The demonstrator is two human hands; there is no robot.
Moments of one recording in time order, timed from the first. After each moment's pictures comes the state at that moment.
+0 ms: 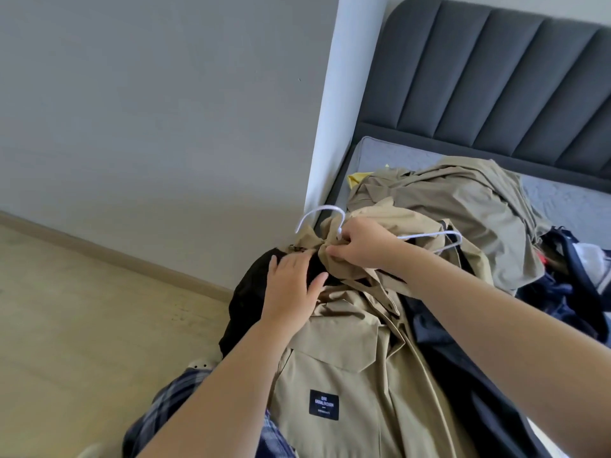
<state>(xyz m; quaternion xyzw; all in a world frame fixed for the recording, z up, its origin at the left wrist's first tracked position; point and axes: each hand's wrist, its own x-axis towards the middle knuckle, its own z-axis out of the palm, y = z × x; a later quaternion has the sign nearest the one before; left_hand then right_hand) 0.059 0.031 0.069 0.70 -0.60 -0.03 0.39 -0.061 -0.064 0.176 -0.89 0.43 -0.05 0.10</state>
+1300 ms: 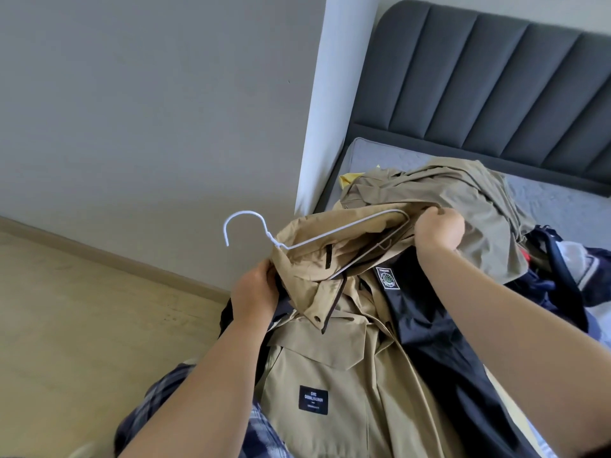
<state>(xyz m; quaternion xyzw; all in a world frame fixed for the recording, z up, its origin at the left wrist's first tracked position) 0.083 0.032 0.050 0.78 -0.45 -0.09 0.43 -0.148 -0.119 0.167 -0.48 0.71 -0.49 0.14</state>
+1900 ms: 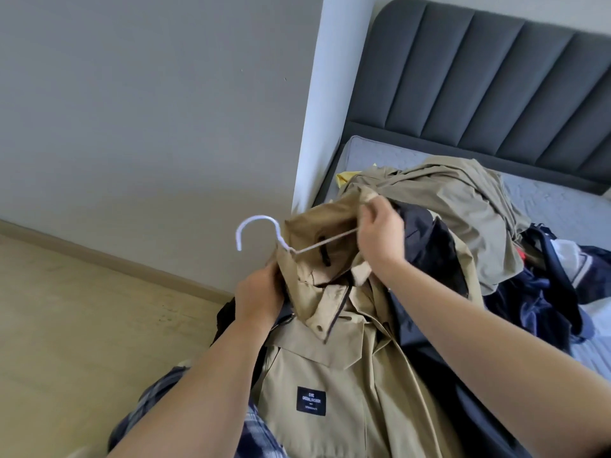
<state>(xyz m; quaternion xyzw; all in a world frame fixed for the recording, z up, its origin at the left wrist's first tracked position) 0.077 0.024 0.046 0.77 -0.54 -0.06 0.33 -0.084 -0.057 0.167 -0.71 0.51 -0.45 0.19</state>
